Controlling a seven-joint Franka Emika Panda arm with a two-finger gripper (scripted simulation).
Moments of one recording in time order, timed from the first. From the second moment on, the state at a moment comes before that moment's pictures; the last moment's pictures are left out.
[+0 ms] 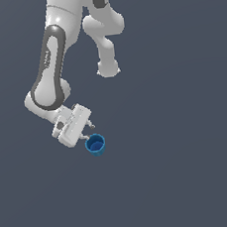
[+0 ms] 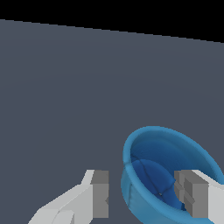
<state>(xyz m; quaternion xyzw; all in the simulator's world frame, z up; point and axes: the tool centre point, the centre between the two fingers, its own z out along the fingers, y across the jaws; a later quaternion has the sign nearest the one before) -0.010 -0.117 0.095 -0.71 -0.54 -0.38 0.23</state>
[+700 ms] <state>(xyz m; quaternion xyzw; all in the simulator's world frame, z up) -0.013 -0.114 0.088 -0.71 -0.54 -0.38 0.23</state>
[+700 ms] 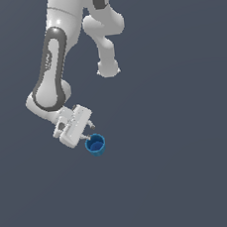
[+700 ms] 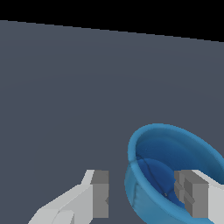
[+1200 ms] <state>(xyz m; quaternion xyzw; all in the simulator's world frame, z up) -0.006 -0.094 0.073 -0.71 -0.54 -0.38 0.24</state>
